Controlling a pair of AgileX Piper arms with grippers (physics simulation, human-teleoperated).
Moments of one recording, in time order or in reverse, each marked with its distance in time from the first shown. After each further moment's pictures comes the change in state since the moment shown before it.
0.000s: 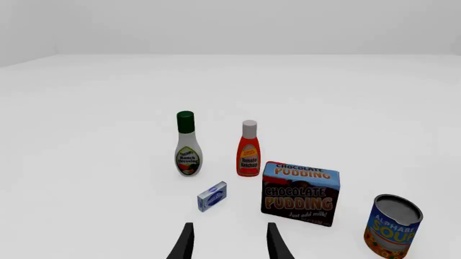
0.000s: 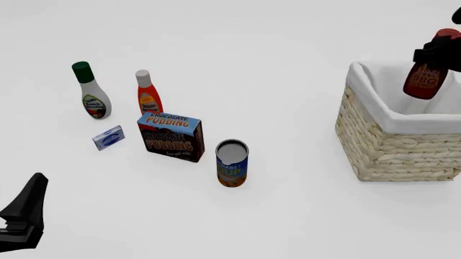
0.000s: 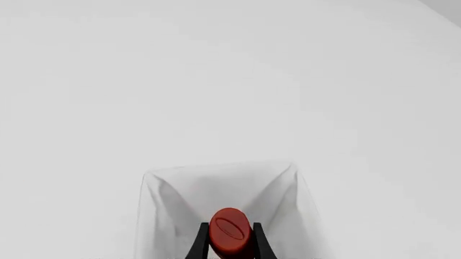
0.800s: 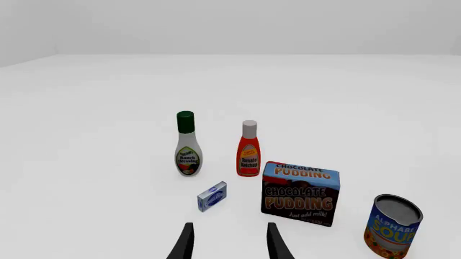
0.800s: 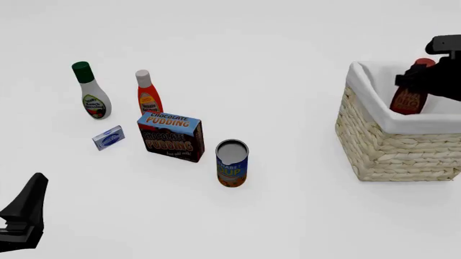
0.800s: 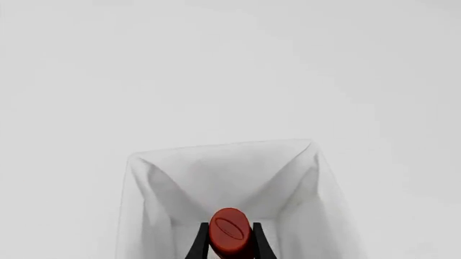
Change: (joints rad) left arm 0.000 0.000 0.000 0.000 0.000; right arm -0.007 0.146 0.058 -0.110 0.014
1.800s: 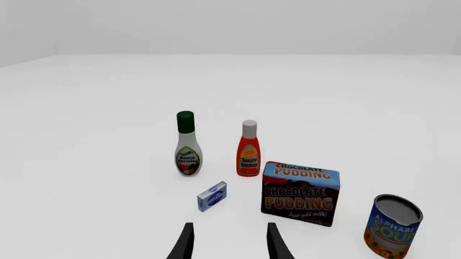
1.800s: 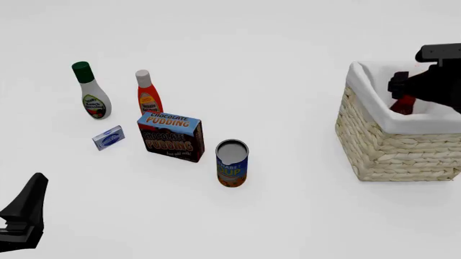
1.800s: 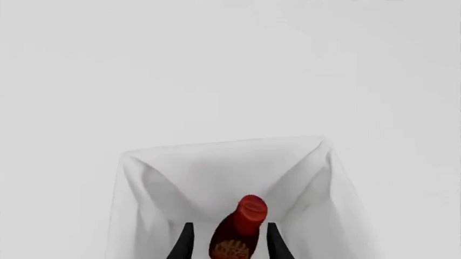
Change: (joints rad) left arm 0.000 0.000 0.000 0.000 0.000; right arm 0.002 0.080 -0.009 -0.044 0.001
